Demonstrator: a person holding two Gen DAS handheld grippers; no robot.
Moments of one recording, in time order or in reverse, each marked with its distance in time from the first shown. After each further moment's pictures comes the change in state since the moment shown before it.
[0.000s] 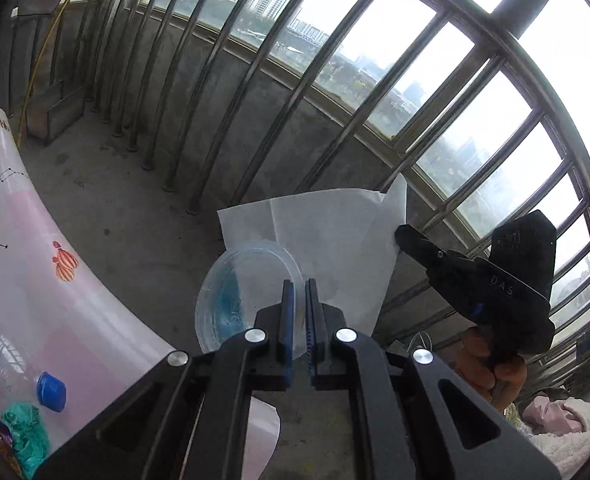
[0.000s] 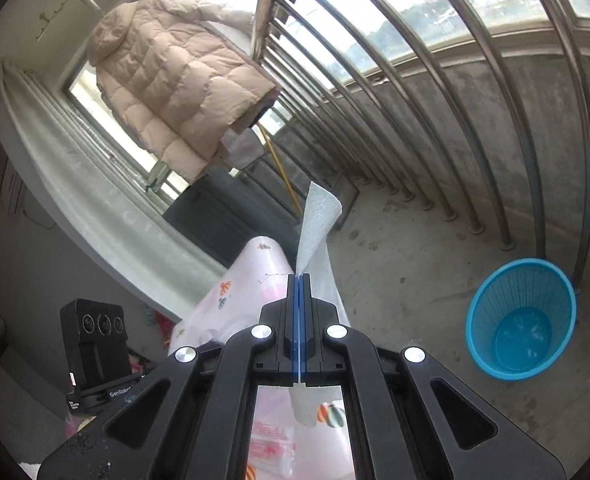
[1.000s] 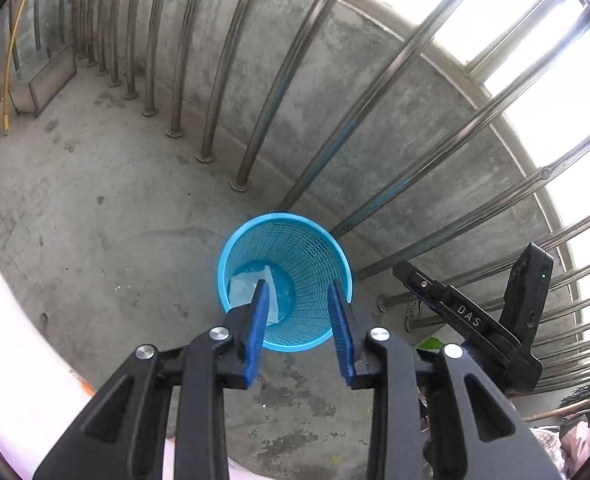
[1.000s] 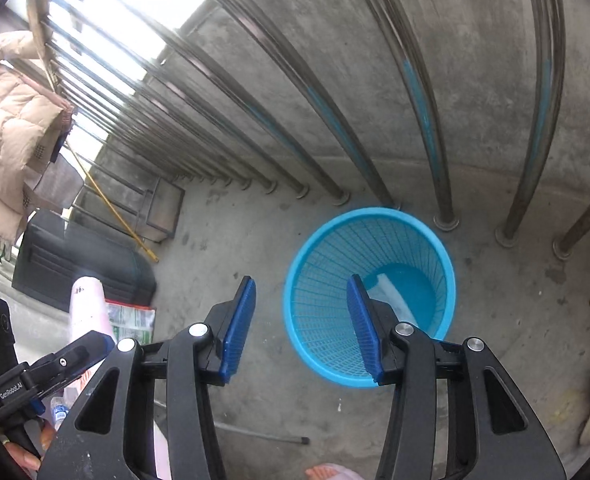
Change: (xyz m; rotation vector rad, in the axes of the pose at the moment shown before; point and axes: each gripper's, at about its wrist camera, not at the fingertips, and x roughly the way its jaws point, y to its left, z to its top) left arm 0.169 0.012 0.030 0.006 0.189 0.157; right arm 0.028 -0.155 -0.016 0.237 0.007 -0.444
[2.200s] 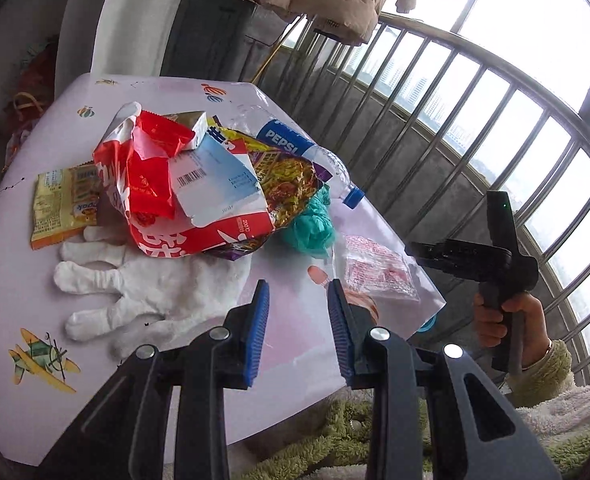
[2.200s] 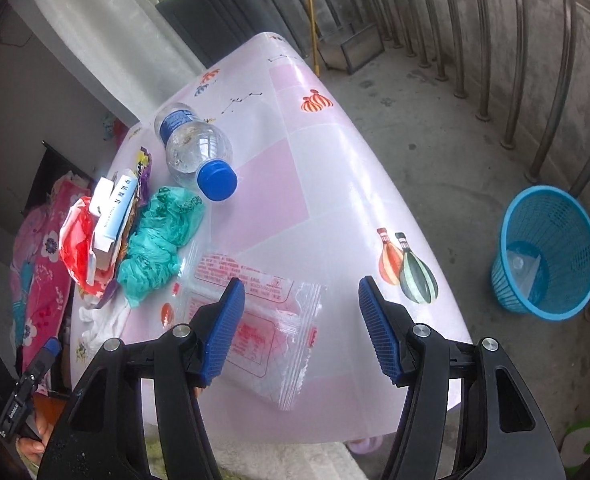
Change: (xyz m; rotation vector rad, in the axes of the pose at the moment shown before) left arm -0.311 0.106 -0.408 -0.420 -0.527 0.287; right arm -0.011 0.225 -0.195 -0.729 0.474 0.235
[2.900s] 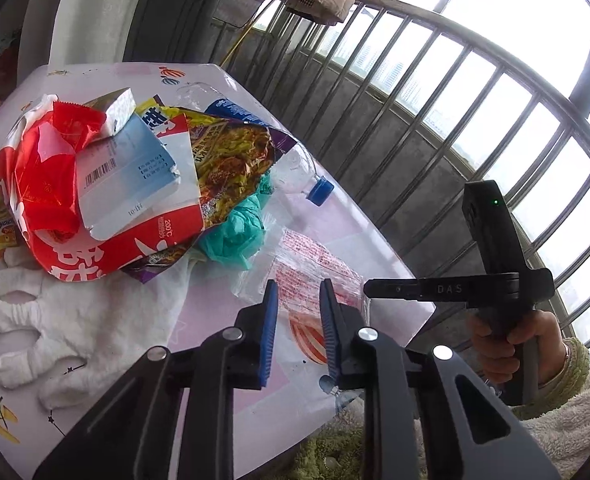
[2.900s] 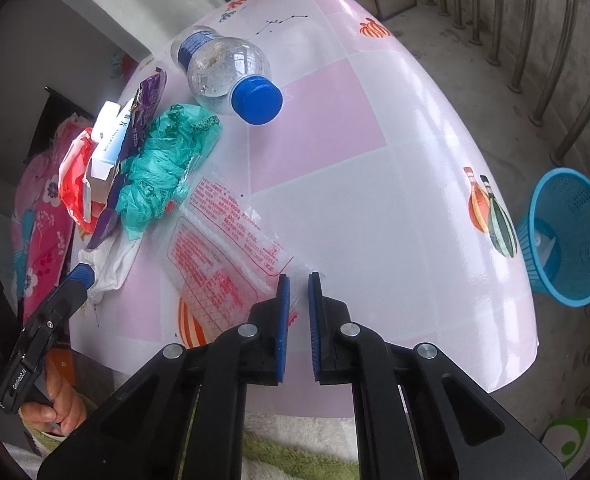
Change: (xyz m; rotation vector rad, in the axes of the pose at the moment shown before) left arm 0.060 -0.024 0.014 0.031 0.057 -0.081; right arm 0.020 0.035 -0.018 -0.076 0.206 0.017
